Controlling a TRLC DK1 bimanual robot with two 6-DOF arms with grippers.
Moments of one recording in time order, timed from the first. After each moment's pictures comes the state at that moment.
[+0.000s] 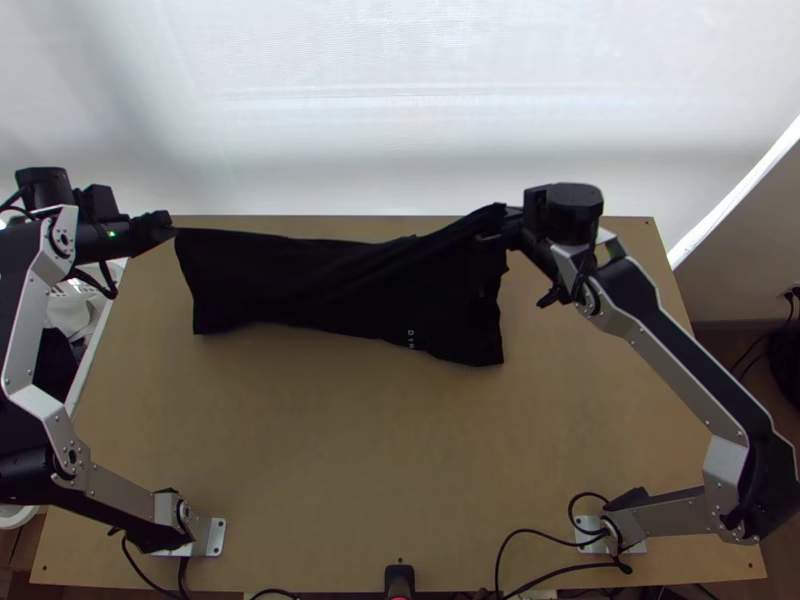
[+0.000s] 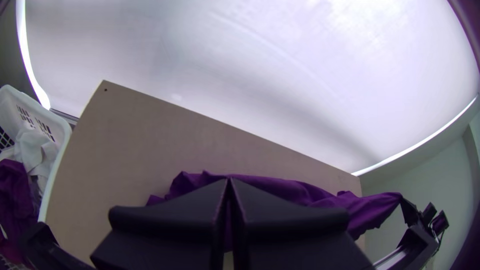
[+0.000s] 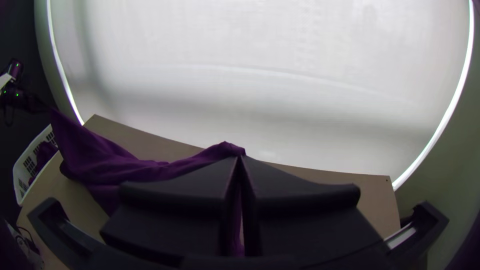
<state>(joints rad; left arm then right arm) 0.30 1.64 1.66 -0.78 0.48 -0.18 0.45 1.53 1.46 -0.32 0.17 0.09</state>
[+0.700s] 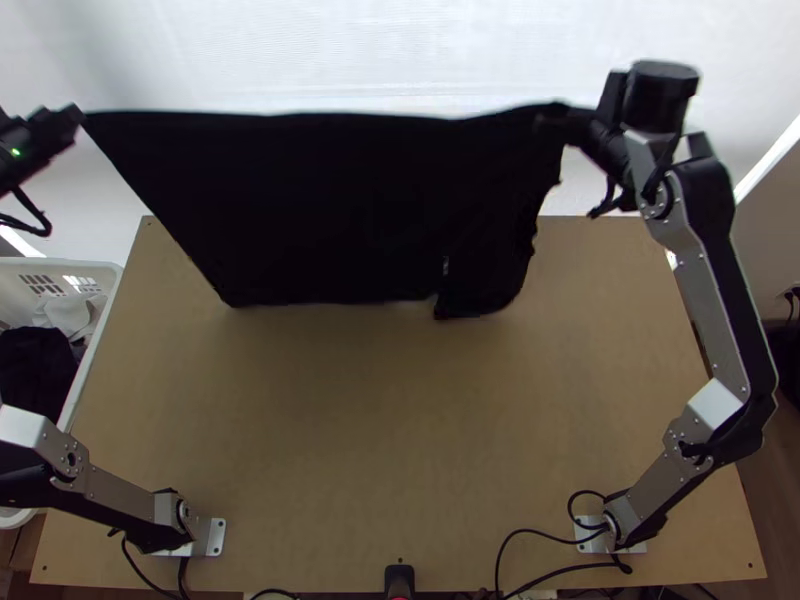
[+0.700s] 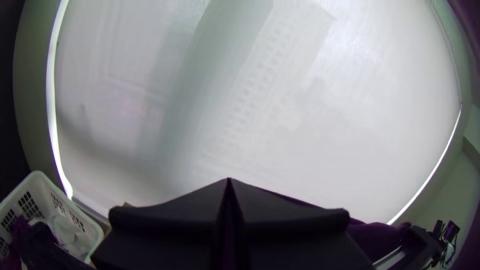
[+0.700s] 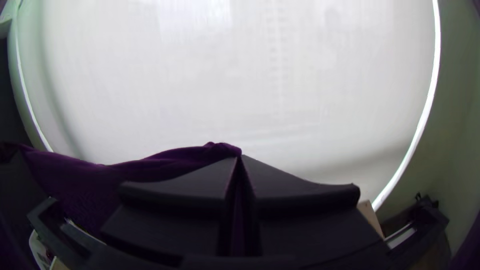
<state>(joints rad) 0.32 1.63 2.18 -0.73 0.29 -0.34 0.28 1.78 2.23 -0.63 0.17 0.20</state>
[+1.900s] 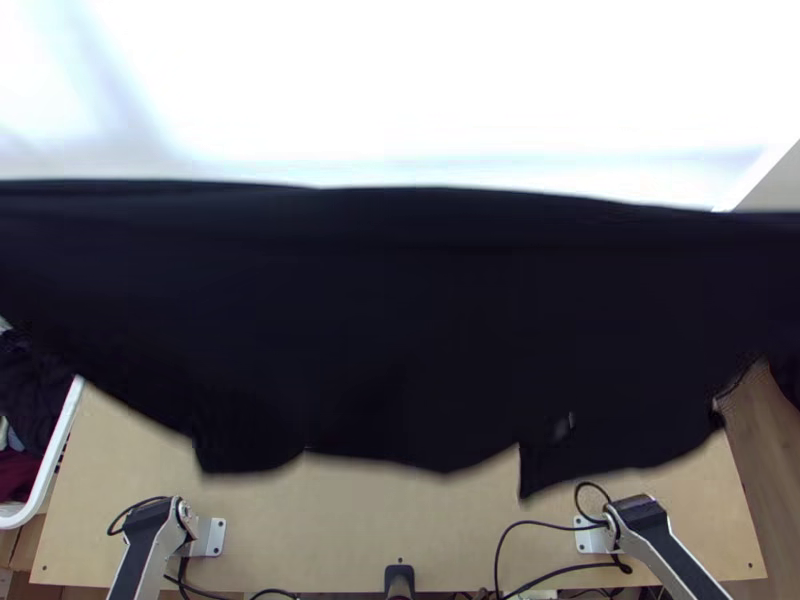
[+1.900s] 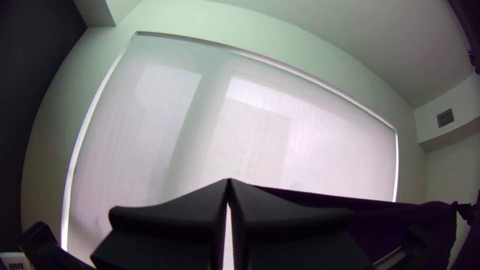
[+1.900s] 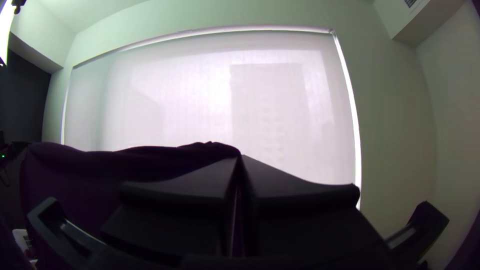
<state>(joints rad) 0.36 0.72 1.51 -0.26 0.22 -0.40 0.24 0.71 1.69 -0.54 0.19 0.00</state>
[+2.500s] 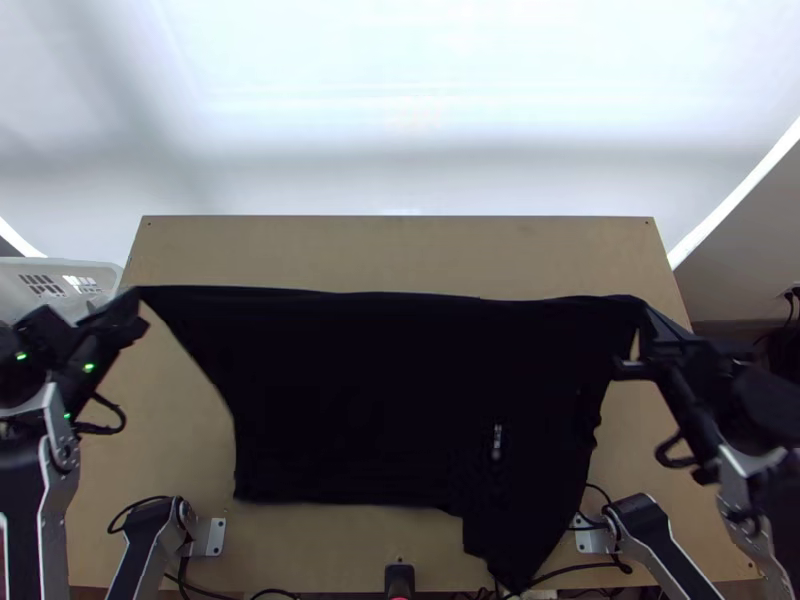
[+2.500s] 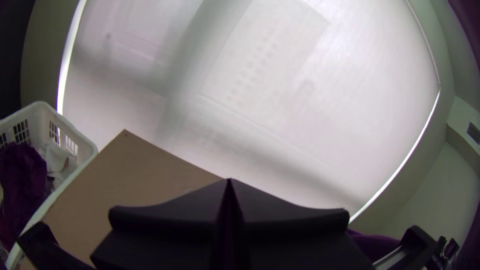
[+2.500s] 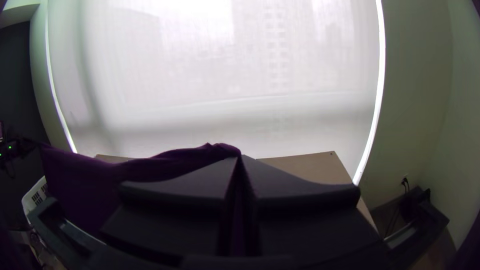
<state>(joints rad) 0.31 0.71 0.88 -0.37 0.39 -0.40 0.31 0.56 0.88 -0.46 0.19 0.17</state>
